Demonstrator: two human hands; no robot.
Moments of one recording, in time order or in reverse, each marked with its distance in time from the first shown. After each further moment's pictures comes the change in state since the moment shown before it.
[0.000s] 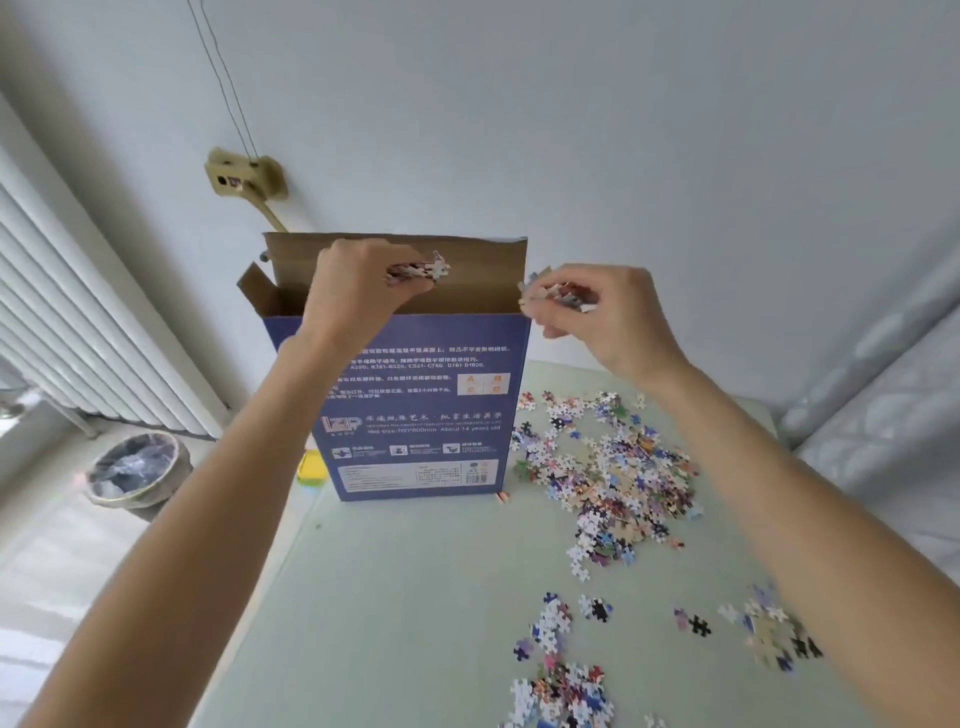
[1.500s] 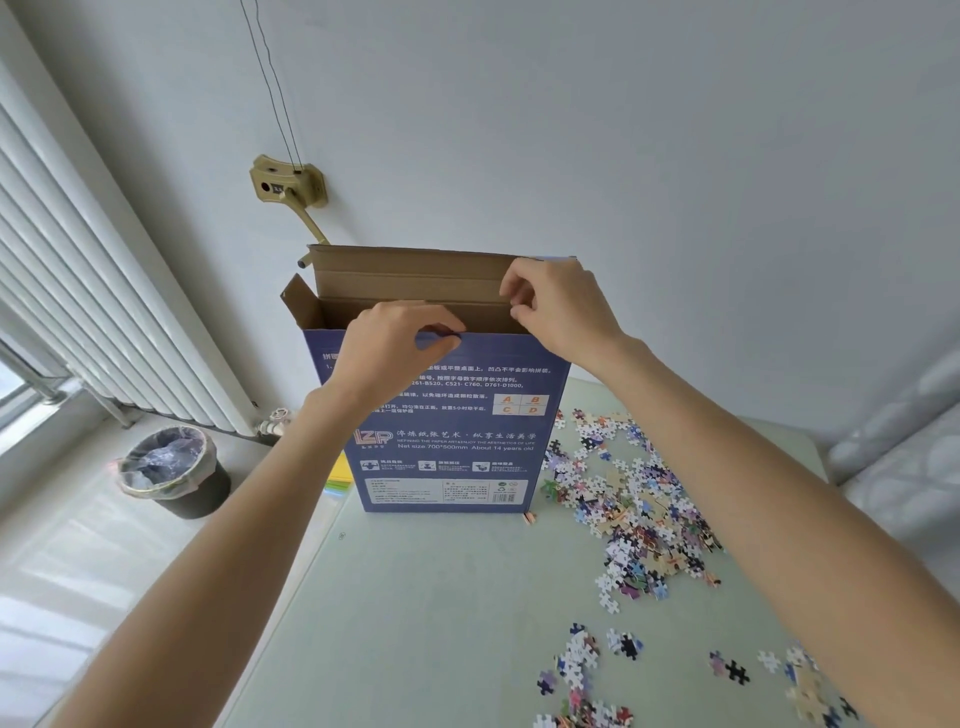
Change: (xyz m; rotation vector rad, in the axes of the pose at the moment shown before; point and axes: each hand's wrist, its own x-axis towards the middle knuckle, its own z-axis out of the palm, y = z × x) left_hand -0.023 -0.036 0.018 -0.004 -0.147 0.050; right_hand 0.075 0.019 0.066 -0.556 -0.094 -0.083
